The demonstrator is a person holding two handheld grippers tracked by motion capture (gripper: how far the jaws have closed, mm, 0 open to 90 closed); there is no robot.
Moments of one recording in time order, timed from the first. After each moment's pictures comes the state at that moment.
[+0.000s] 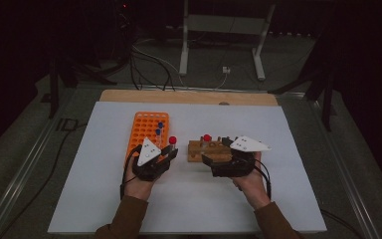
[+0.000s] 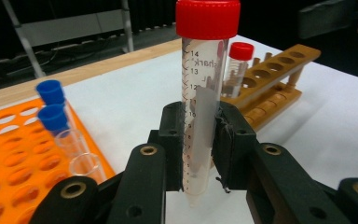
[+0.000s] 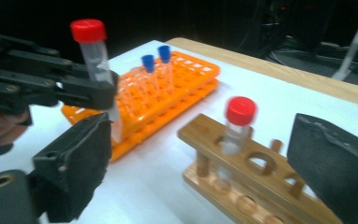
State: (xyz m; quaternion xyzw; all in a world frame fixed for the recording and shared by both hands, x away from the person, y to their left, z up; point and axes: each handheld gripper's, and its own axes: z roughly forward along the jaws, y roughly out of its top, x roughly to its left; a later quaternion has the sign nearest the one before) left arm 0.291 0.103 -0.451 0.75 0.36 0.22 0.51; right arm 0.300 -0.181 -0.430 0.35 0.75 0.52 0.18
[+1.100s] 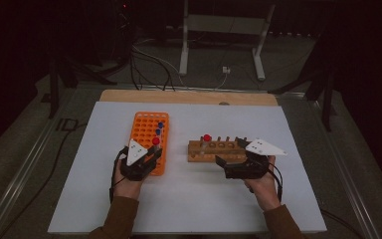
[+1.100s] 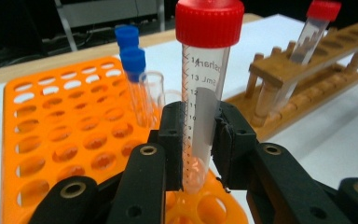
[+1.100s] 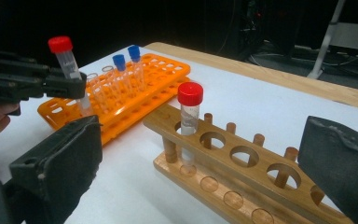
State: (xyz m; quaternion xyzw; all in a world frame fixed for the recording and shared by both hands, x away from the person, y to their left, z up) left arm 0.297 0.134 -0.475 0.74 0.41 0.25 0.47; right arm 0.293 -0.213 -0.433 0.37 0.74 0.53 0.21
